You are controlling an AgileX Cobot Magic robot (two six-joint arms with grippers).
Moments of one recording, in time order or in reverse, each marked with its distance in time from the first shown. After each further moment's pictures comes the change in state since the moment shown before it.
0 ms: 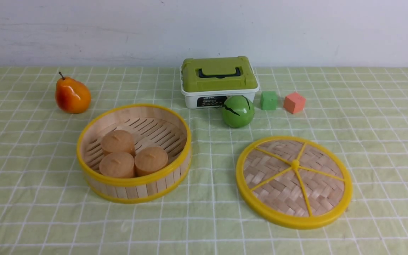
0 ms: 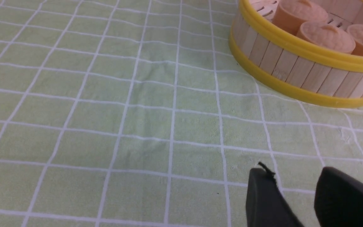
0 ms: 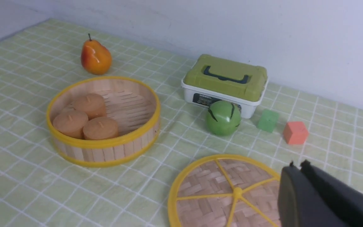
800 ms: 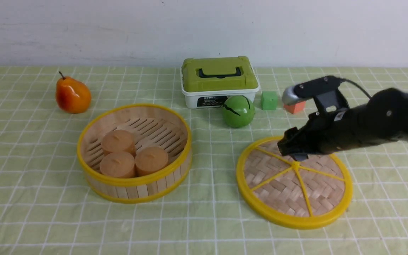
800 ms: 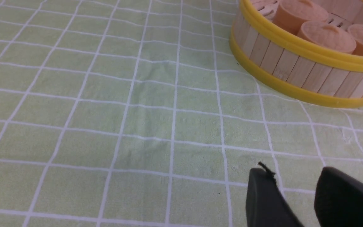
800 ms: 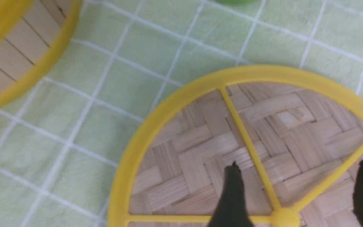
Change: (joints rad) right arm 0.000 1.097 -0.304 0.131 -0.282 -0.125; left arm 0.000 0.000 0.000 0.000 0.000 0.000
